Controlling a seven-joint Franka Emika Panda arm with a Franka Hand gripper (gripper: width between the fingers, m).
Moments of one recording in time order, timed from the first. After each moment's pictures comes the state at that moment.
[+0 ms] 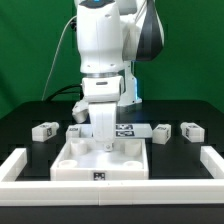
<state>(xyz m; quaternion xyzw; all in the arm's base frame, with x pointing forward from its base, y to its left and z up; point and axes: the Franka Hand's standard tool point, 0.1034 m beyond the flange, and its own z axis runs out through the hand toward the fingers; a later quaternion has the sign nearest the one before) 0.456 -0.021 0.007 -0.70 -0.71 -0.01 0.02</state>
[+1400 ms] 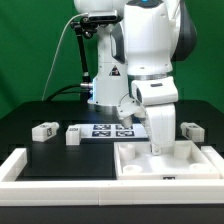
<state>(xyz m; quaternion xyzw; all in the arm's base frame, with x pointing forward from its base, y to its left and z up) 0.479 0.063 0.005 -0.69 -0.73 -0.03 0.03</state>
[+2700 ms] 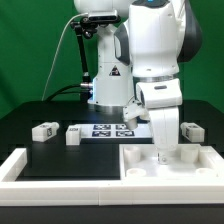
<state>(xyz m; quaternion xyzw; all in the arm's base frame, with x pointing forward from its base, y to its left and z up) 0.489 0.070 0.005 -0.71 -0.70 -0.03 0.04</state>
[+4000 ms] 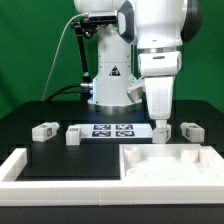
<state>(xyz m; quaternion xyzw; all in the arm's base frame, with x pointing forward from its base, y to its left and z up) 0.462 0.077 0.051 -0.79 -0.61 -0.03 0.02</state>
